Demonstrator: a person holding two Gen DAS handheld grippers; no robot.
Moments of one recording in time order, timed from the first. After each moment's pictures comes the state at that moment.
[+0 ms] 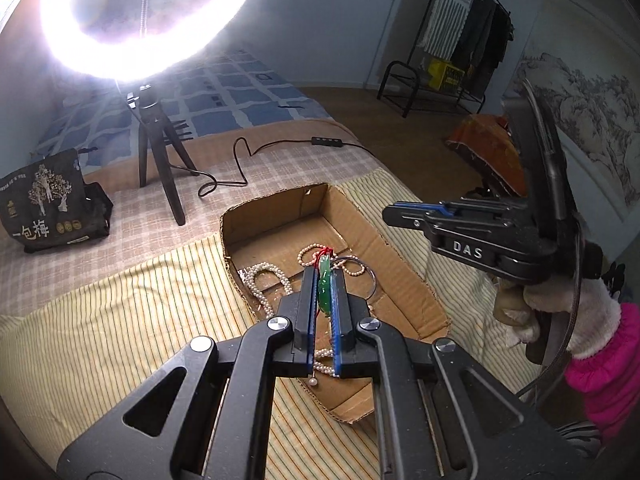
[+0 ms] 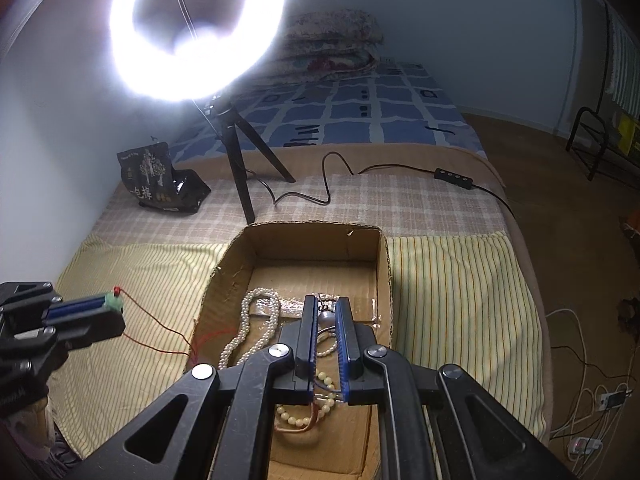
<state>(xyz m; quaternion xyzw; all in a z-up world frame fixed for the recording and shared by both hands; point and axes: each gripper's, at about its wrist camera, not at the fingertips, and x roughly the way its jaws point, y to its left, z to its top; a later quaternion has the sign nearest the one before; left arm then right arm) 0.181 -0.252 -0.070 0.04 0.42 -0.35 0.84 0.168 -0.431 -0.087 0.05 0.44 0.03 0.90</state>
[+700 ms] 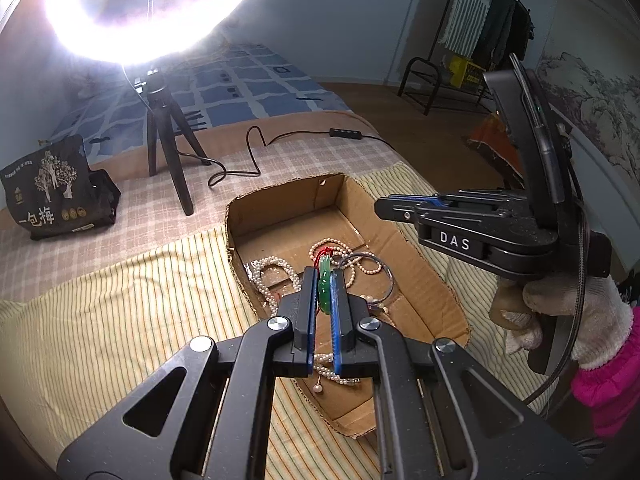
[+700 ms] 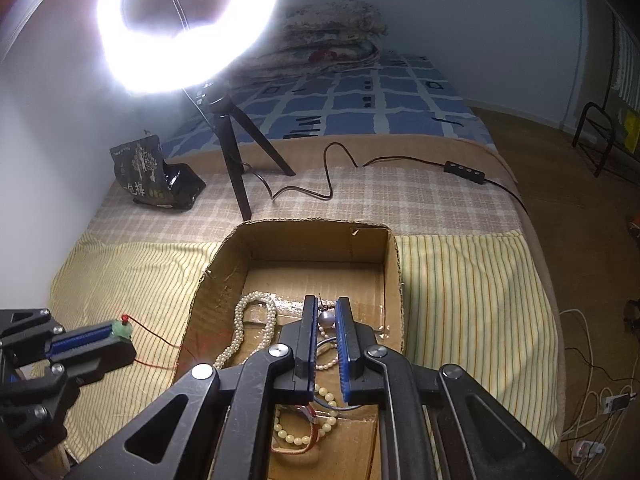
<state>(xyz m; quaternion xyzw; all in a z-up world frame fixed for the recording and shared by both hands) 0.182 -0.264 -0.088 0.05 0.42 -0.31 0.85 0.191 -0.429 -0.106 0.06 0.45 0.04 0.89</state>
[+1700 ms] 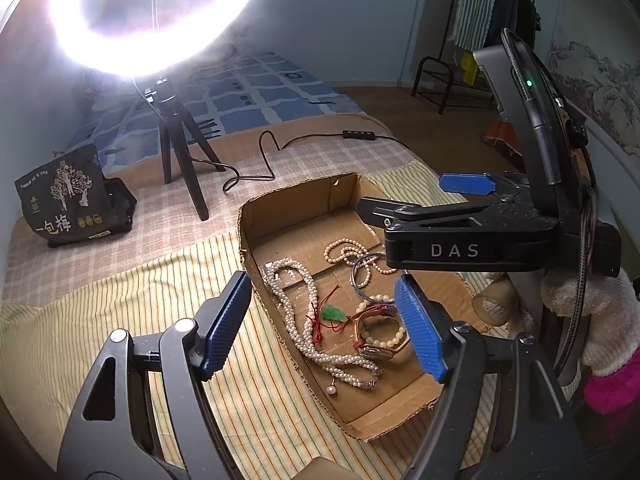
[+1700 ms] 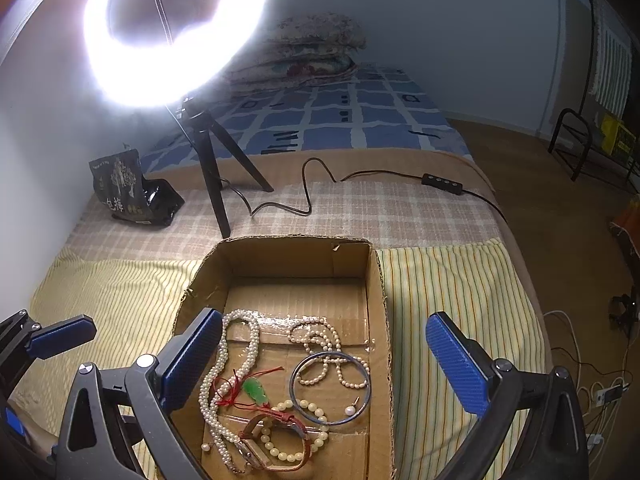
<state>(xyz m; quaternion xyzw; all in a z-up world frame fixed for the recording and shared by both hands) 0.176 -0.266 -0.091 0.07 0.41 -0.28 0.87 0.193 -0.426 -0.103 0.05 0.42 -0.02 0.91</state>
